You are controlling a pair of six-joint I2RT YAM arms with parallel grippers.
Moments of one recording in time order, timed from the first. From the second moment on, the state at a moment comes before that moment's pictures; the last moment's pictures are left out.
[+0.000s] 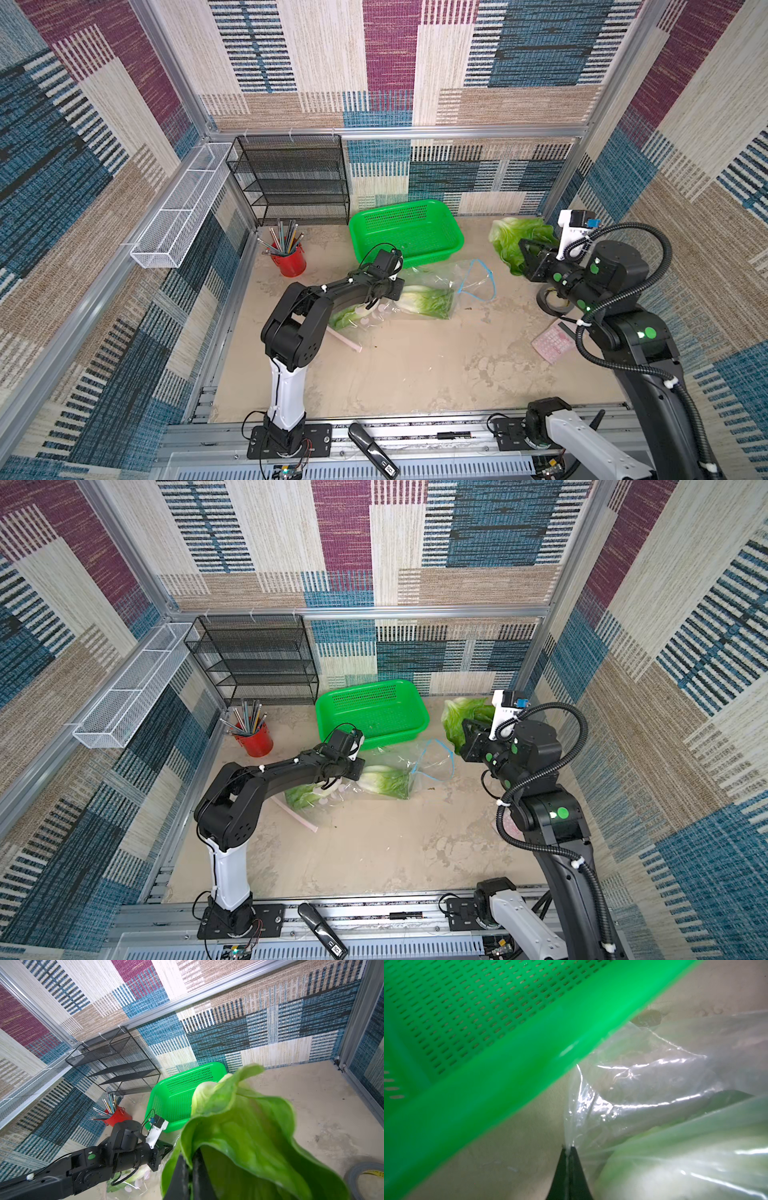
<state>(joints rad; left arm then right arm) -0.58 1.99 1.30 -0.22 -0.02 -0.15 0.17 0.92 1.25 -0.59 -0.15 0.35</state>
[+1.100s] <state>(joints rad) -0.58 1.95 1.28 -0.18 0.03 -0.15 0.18 2.07 1.65 0.19 -0.39 0.40</state>
